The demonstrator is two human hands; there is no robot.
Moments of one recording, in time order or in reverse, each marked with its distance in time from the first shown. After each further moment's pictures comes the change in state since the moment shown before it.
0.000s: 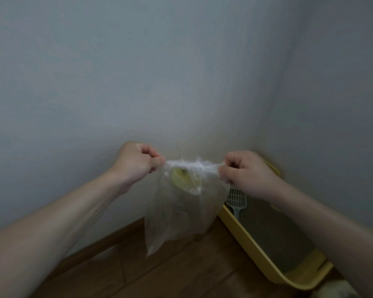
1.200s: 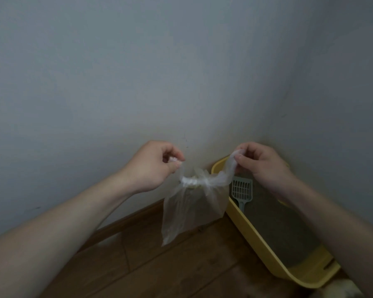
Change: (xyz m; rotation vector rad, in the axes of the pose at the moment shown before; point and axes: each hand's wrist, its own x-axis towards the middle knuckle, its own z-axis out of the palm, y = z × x) left_hand -0.014 -0.010 0.009 0.245 -0.242 0.247; right_hand 0.009 0.033 0.013 0.501 0.005 0.146
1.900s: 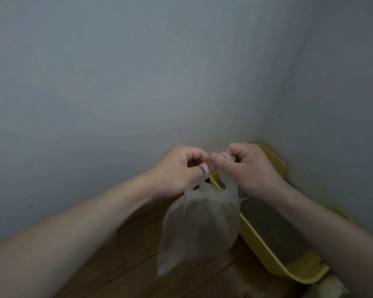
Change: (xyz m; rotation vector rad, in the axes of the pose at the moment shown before) left_hand -0.011 0.036 0.036 -0.332 -0.235 0.150; right_hand -0.019 -0.020 0.025 -0.172 -0.023 -0.267
